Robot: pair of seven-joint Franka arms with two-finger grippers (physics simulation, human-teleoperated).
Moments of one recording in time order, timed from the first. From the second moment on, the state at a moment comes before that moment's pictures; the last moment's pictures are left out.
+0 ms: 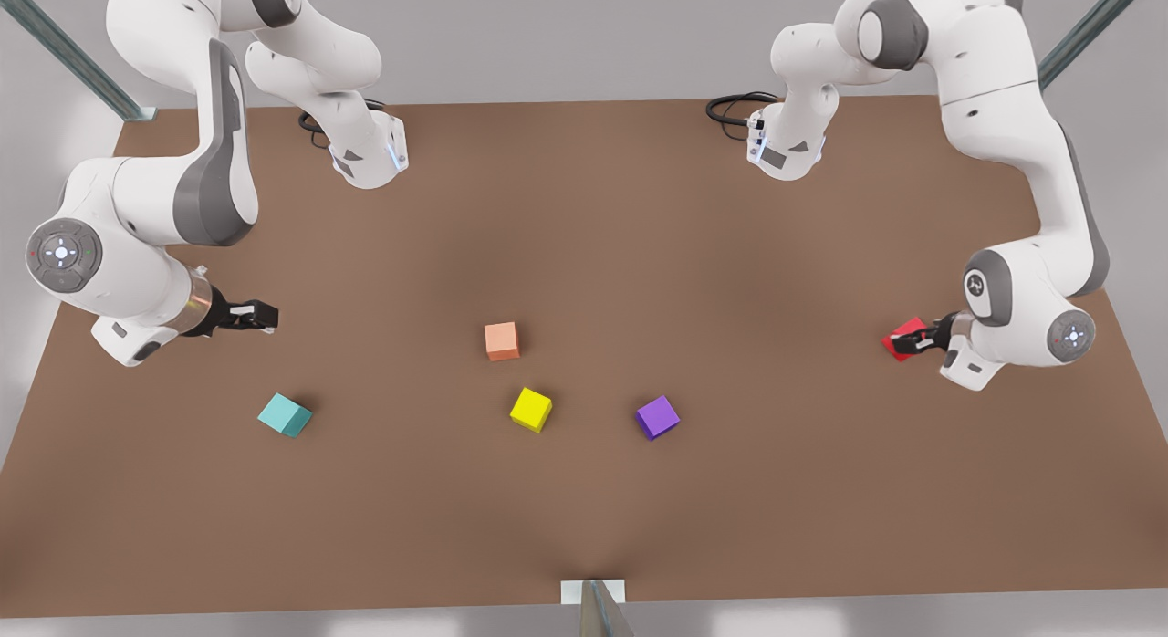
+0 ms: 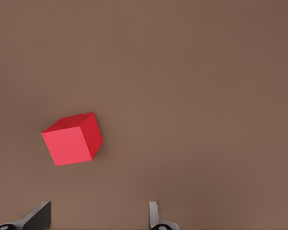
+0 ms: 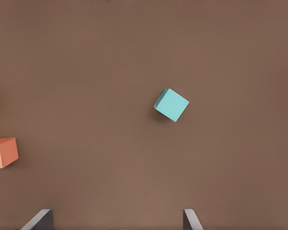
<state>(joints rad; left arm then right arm) -0.08 0.41 0.32 -1.75 -0.11 1.79 -0.07 0.08 0.23 -0.05 -1.43 -0.04 1.52 -0.02</state>
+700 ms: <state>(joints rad) -0.03 0.48 0.40 -2.01 -0.25 2.21 0.02 0.08 0.23 -0.04 -1.44 -0.04 1.52 -0.01</state>
